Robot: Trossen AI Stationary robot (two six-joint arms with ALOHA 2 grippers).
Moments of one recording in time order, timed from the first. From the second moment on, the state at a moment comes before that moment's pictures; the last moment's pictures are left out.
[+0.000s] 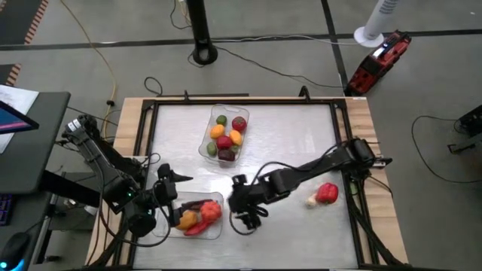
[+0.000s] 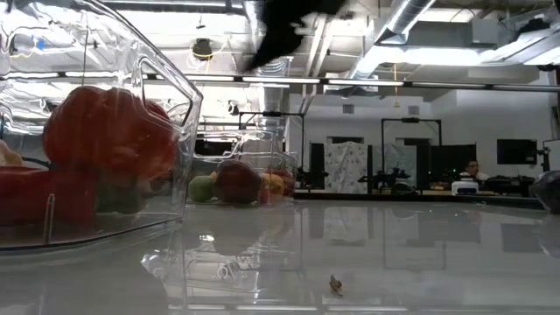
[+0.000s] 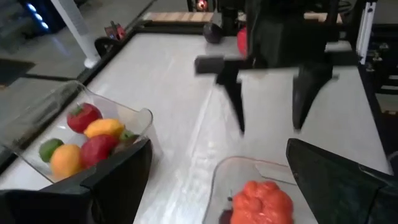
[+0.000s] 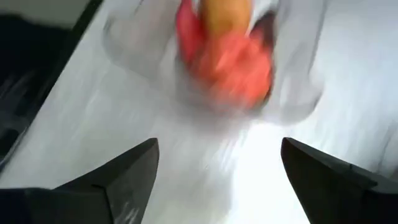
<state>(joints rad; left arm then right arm) -0.84 1.24 1.13 -0.82 -0.96 -0.75 0.33 1.96 1.63 -0.54 0.05 -0.03</state>
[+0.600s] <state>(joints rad) -0.82 1.24 1.13 -0.83 -0.92 -0.75 0.70 1.73 1.22 -1.16 0.12 0.69</state>
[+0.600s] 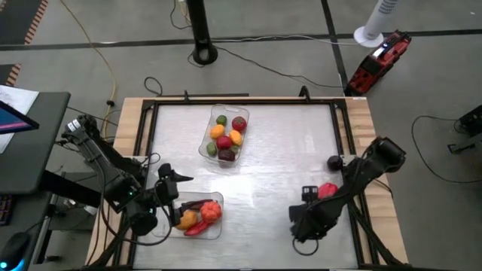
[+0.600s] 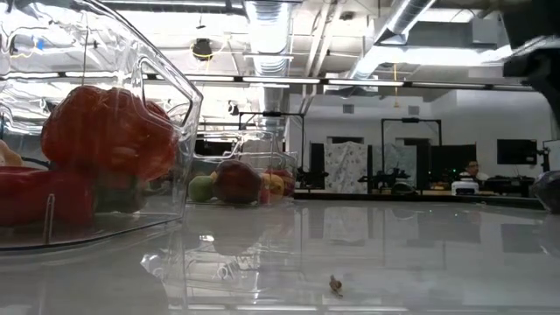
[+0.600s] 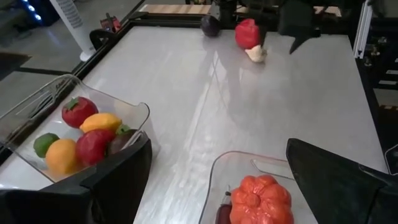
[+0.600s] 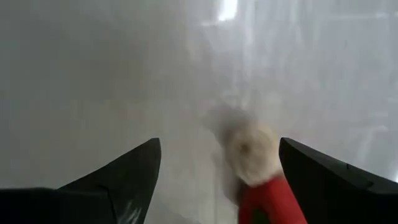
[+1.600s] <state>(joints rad) -0.79 1.24 1.13 -0.83 -0.89 -0.72 0.62 1.71 1.01 -1.01 0.16 0.59</state>
